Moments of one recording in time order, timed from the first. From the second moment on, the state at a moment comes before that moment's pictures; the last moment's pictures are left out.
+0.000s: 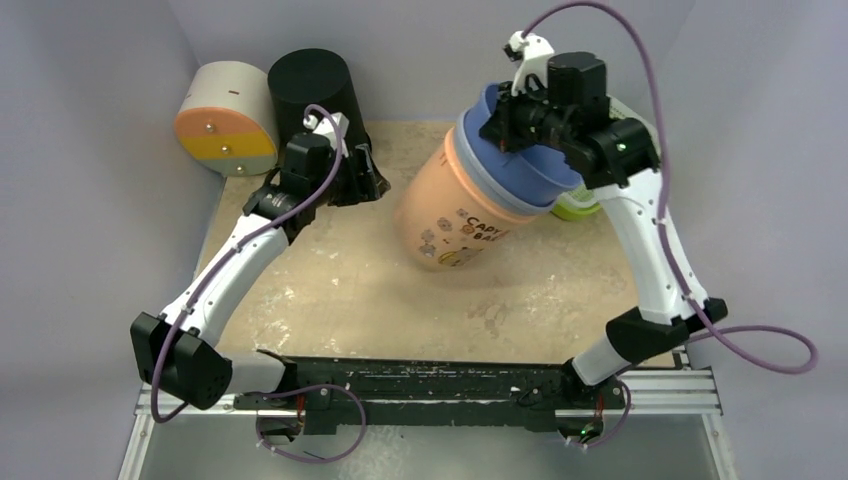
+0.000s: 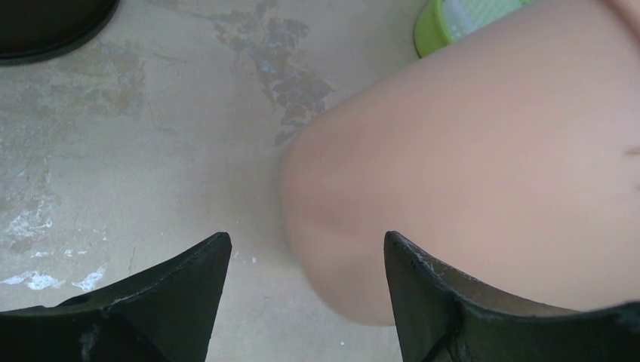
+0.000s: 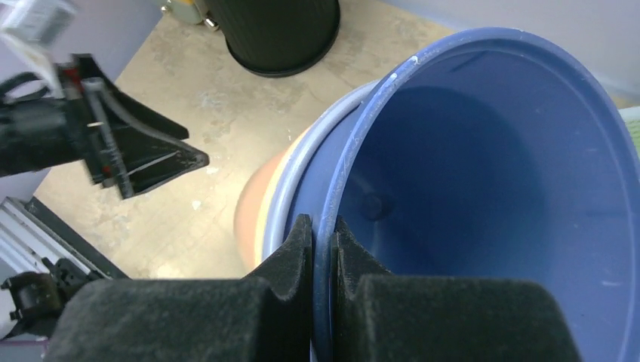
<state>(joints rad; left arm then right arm) -0.39 1.31 1.23 -0.46 0.11 -0.50 0.45 1.55 2.18 -1.04 -0.11 0.10</state>
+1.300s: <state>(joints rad) -0.43 1.55 1.43 -0.11 0.21 -0.87 0.61 1.84 2.18 -0.68 0.06 0.03</state>
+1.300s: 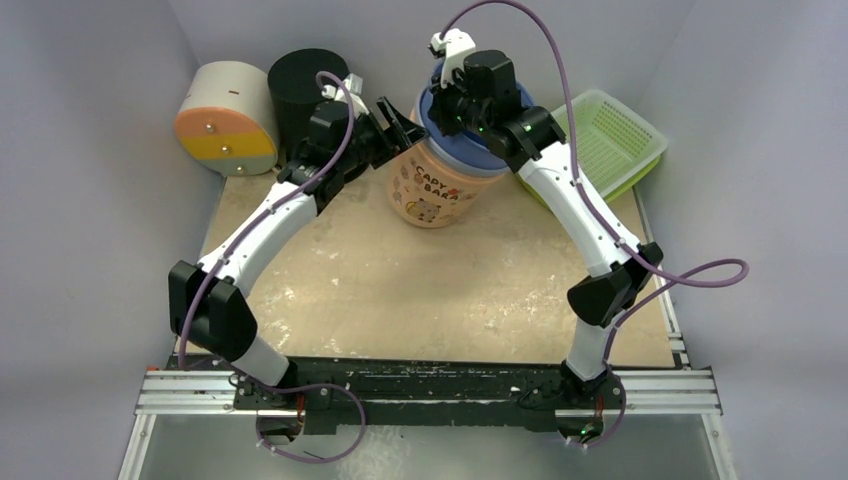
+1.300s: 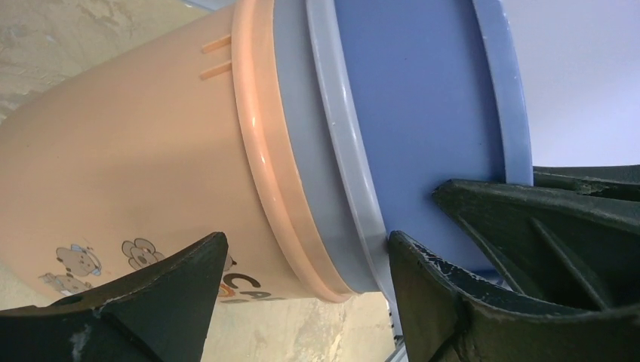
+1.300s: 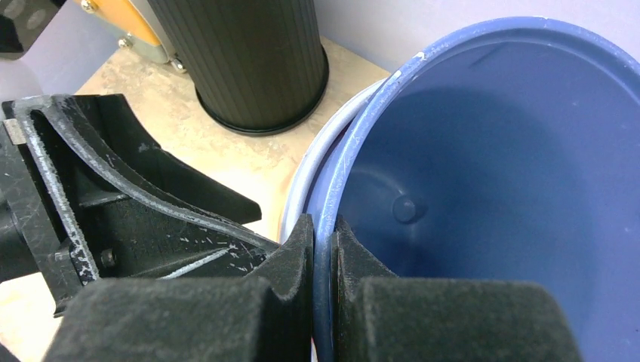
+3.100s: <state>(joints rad) -0.48 1.61 1.24 0.28 0.19 -0.79 0.60 1.84 2.27 -0.87 0.09 -0.06</state>
